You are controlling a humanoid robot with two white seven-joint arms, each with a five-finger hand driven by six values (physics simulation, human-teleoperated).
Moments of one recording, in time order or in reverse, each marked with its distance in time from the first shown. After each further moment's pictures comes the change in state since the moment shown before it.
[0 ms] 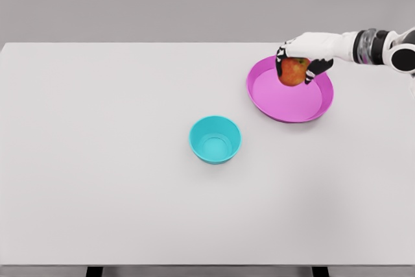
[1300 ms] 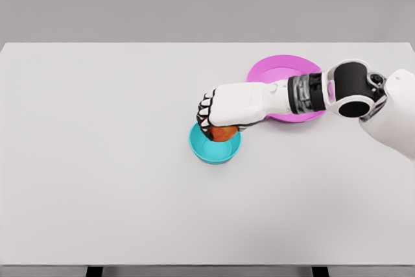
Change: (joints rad) left arm 0.000 0.000 0.000 0.000 0.000 0.000 0.000; right arm 0.101 -0.022 0.123 -0.638 0.004 0.000 0.000
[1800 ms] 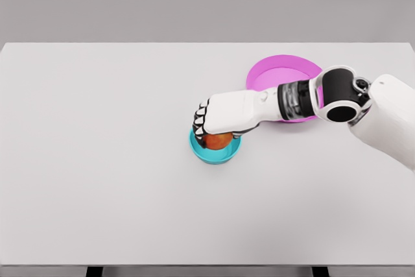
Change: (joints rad) left arm 0.000 0.000 0.000 0.000 0.000 0.000 0.000; right arm -0.002 0.031 0.043 0.036 0.017 0.000 0.000
